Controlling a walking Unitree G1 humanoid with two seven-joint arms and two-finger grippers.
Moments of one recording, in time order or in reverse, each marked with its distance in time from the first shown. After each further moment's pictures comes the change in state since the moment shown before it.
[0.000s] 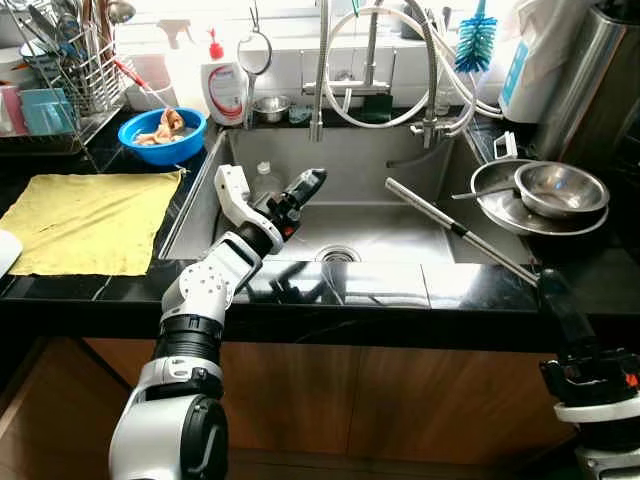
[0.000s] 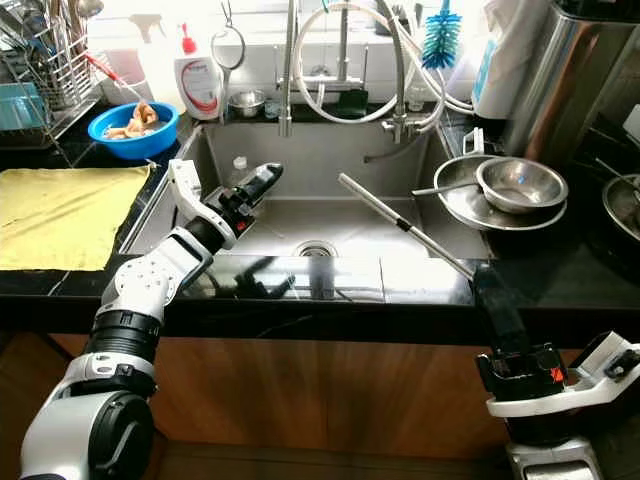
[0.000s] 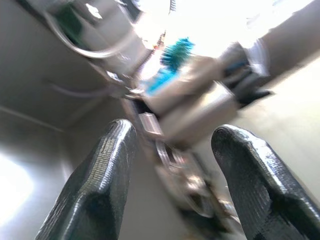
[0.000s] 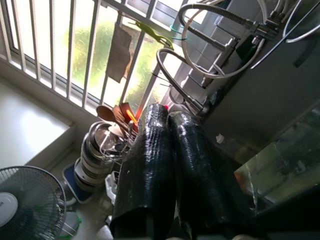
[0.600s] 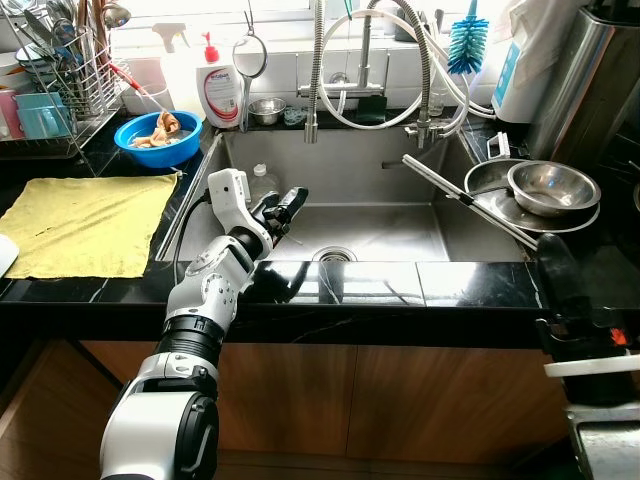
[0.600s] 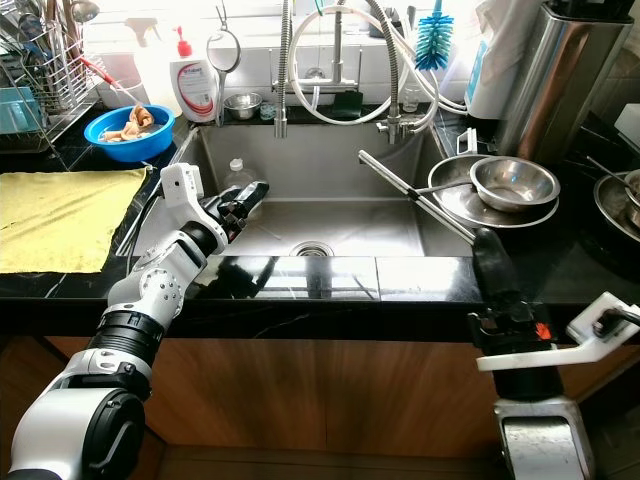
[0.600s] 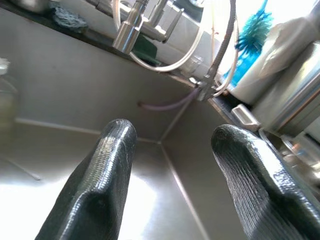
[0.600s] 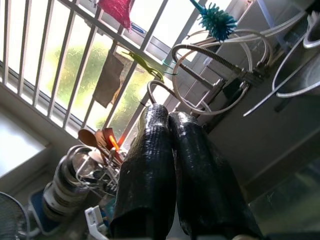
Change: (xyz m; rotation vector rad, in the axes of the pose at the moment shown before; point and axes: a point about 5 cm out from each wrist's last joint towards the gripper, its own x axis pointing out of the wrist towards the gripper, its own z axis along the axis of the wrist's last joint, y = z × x) left arm -0.002 0.030 0.015 0.456 -0.012 0.293; right arm 0.022 0.006 0.007 -0.108 -0.116 -0.048
